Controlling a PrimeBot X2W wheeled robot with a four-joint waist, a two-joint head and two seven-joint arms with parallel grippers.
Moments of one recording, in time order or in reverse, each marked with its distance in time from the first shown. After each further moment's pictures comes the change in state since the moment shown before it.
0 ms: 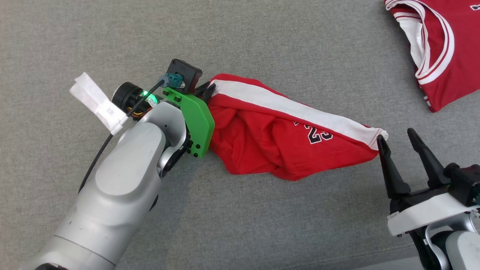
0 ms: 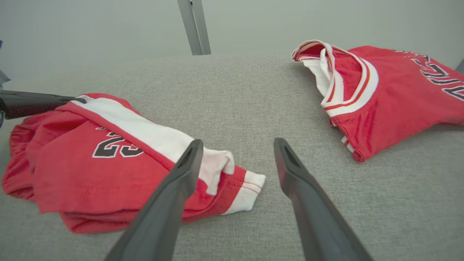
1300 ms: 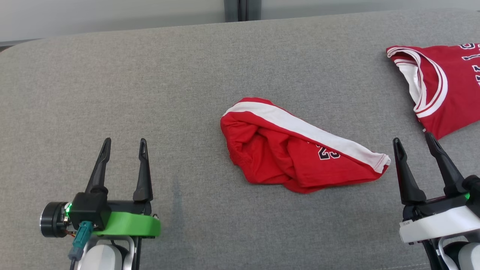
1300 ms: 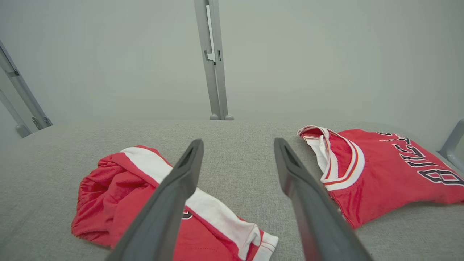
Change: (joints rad) left arm 0.739 -0.084 0.581 -0.540 0.359 0.120 -0.506; right arm 0.070 0.015 -0.055 -0.074 -0.034 0.000 -0.034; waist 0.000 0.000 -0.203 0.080
